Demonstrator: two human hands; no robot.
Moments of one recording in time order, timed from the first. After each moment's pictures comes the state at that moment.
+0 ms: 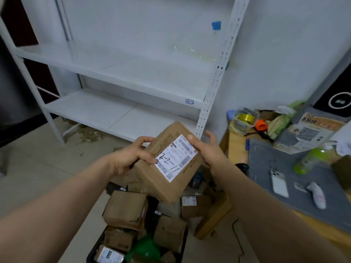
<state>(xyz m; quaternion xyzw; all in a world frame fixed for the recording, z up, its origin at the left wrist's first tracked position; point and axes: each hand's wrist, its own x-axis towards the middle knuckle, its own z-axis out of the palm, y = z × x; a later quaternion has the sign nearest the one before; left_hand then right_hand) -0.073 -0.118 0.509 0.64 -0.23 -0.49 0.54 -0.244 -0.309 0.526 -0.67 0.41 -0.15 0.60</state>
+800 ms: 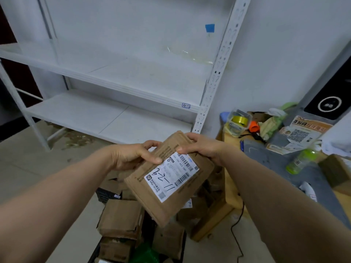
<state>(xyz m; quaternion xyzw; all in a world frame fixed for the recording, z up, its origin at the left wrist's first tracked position) -0.025 -0.141 0.535 0.58 -0.33 -0.62 0.41 -0.199 -0.334 0.568 -0.75 0.28 0.08 0.60</state>
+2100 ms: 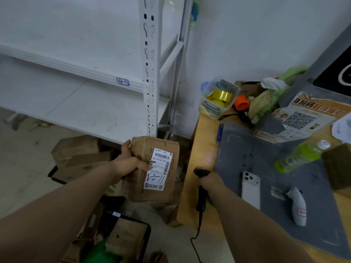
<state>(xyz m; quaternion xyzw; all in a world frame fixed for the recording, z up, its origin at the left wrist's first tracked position) -0.101 -0.442 0.383 0.76 -0.09 -0.49 0.41 -0.333 -0.631 0.321 -0.62 0.65 0.10 0.43</state>
